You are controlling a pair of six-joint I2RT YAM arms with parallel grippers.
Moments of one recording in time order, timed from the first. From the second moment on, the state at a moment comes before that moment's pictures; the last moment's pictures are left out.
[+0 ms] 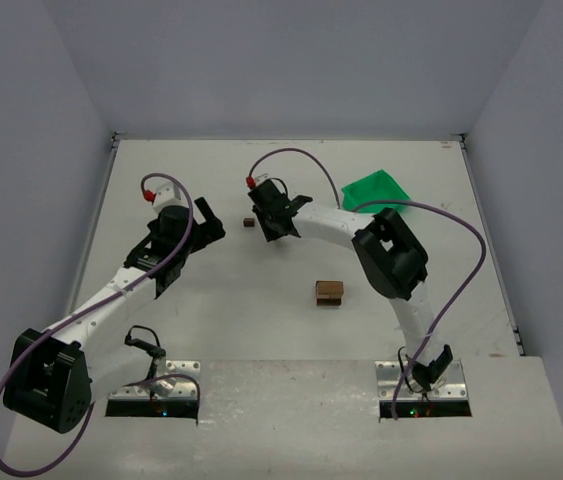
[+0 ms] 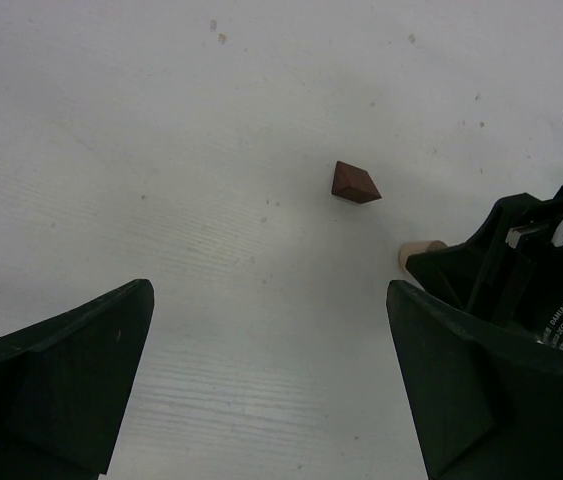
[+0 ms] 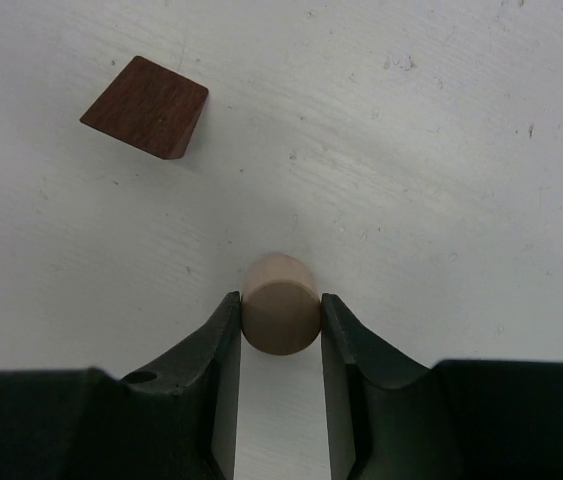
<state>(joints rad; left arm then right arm) -0.31 1.08 0.62 -0.11 -0.30 -0.65 0.76 2.18 1.56 -0.34 0.26 0.22</state>
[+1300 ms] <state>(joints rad) -0.31 1.06 0.61 -0.09 -0.27 -0.65 0.87 1.24 0.87 -0.65 0.15 0.30</state>
